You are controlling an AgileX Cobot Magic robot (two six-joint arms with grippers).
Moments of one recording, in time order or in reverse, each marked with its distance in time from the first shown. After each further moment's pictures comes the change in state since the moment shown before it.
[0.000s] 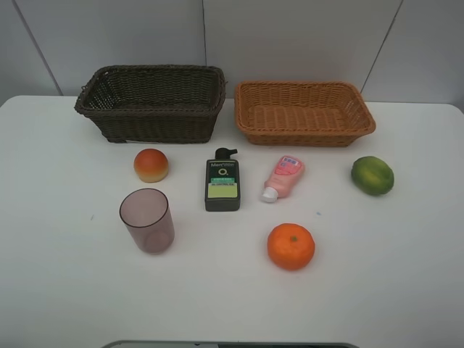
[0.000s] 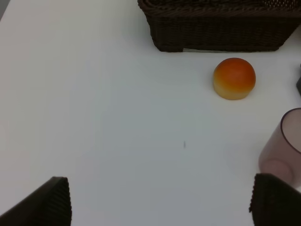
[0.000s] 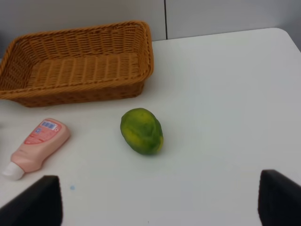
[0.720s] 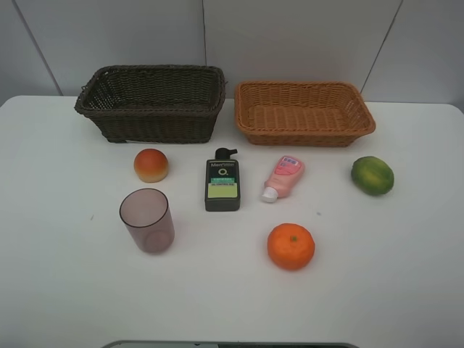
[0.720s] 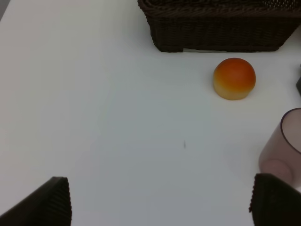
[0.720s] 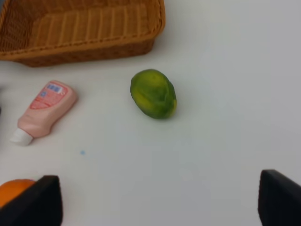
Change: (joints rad) left arm 0.000 0.000 0.000 0.000 0.000 0.000; right arm 0.000 0.280 -0.045 0.054 -0.011 0.000
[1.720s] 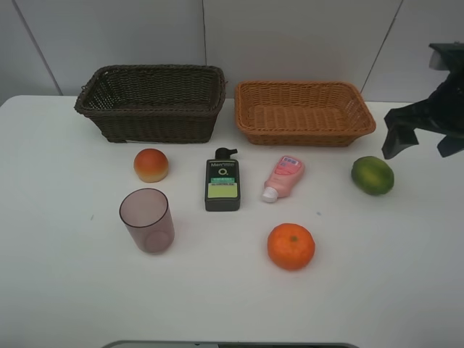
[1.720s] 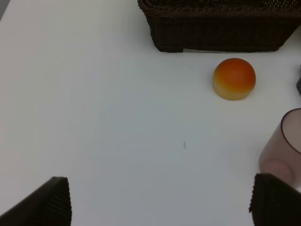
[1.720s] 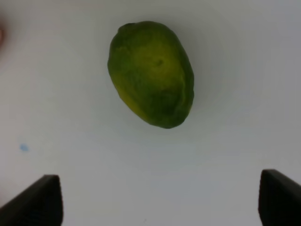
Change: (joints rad) left arm 0.000 0.000 0.000 0.000 -0.002 0.000; right arm 0.100 1.216 -0.401 -0.102 -0.156 -0.029
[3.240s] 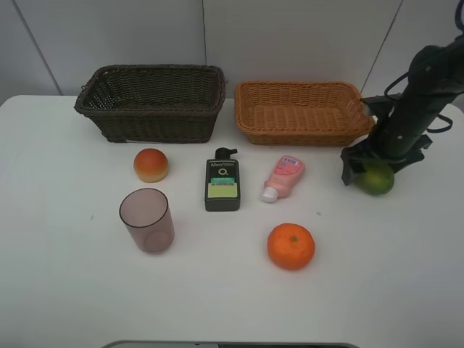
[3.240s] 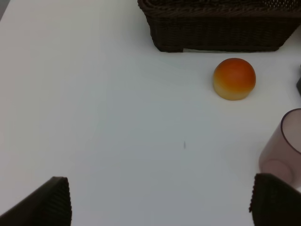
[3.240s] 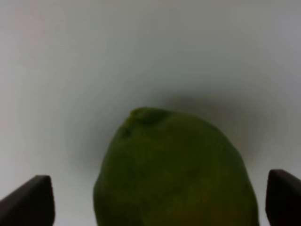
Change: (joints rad) left arm 0.000 0.000 0.000 0.000 0.000 0.000; right arm 0.005 0.452 -0.132 0.023 -0.197 -0.184
